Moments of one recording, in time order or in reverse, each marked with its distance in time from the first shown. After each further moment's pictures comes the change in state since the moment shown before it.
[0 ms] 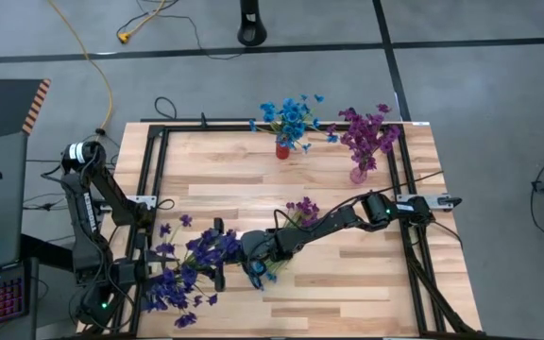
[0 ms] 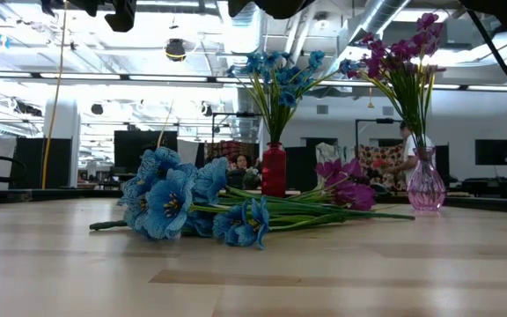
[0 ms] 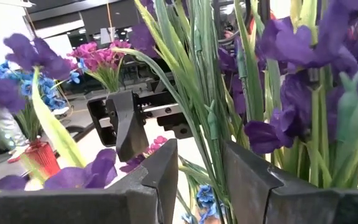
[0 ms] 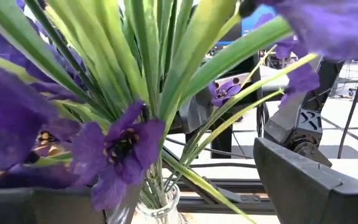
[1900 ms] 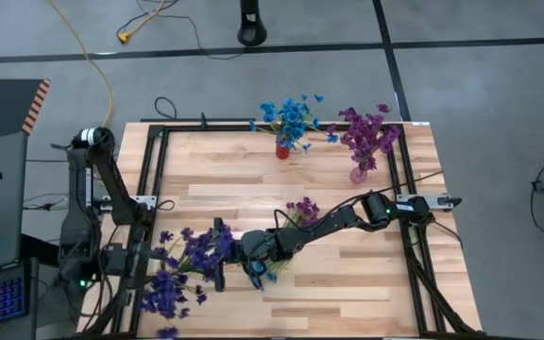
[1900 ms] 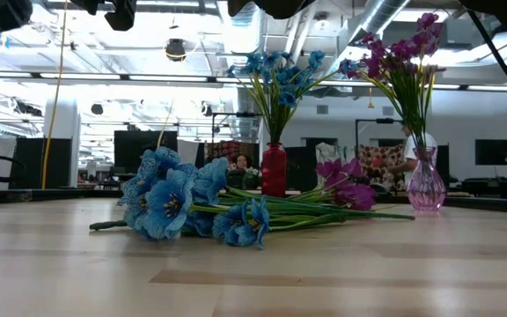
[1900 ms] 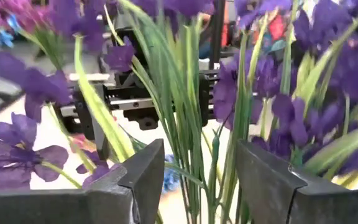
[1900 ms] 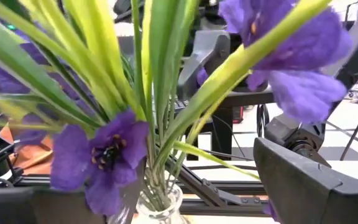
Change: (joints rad) left arm -0.061 -0.252 0.035 -0.048 0.241 0.038; right arm 0.000 0.000 0.000 0.008 0.000 0.000
